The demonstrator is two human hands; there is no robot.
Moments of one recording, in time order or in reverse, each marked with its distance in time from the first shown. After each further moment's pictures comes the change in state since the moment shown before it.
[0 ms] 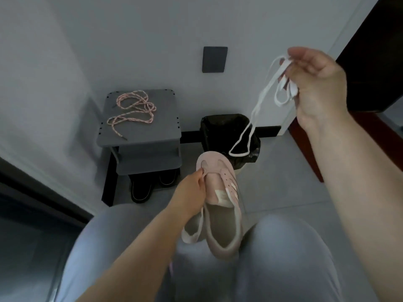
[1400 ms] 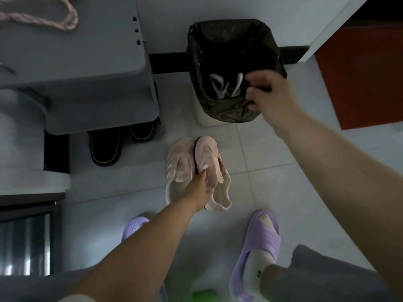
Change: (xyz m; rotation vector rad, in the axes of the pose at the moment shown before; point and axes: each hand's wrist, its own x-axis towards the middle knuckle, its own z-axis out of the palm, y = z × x) left_hand 0.099 -0.141 0.171 -0.036 -0.444 -0.307; right_hand 0.008 0.277 0.003 -0.517 -0.266 0.466
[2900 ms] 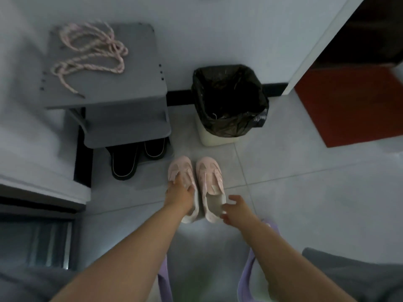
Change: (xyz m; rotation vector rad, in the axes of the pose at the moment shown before) left_hand -0.071 -0.002 -0.046 -0.027 0.320 -0.144; right_hand -0.178 0.100 0.075 0.185 -0.119 0.771
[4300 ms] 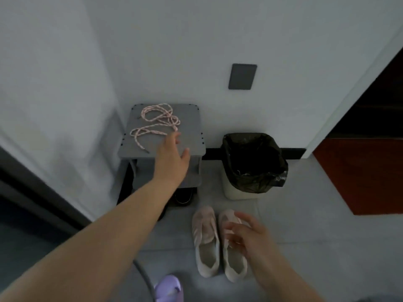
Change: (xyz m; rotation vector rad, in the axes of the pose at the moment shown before) left_hand -0.033 0.080 -0.191 -0.094 0.727 0.625; right_hand -0.131 -0.084 0.013 0.279 -0.250 -0.358
